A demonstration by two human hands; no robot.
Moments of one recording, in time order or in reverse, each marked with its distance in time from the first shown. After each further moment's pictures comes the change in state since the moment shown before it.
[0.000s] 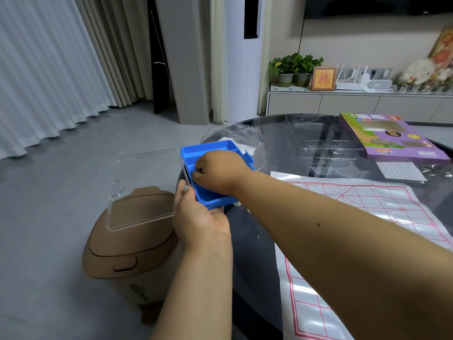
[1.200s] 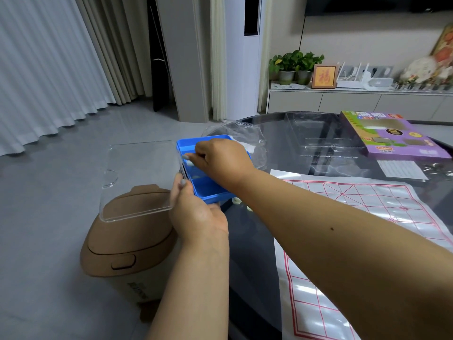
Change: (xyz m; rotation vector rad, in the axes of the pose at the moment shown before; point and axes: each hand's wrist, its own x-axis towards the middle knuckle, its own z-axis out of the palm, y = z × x) left_hand 0.001 0.001 0.006 0.063 -0.001 0.078; right_hand -0.004 0.001 -0.005 0.081 0.304 -0.077
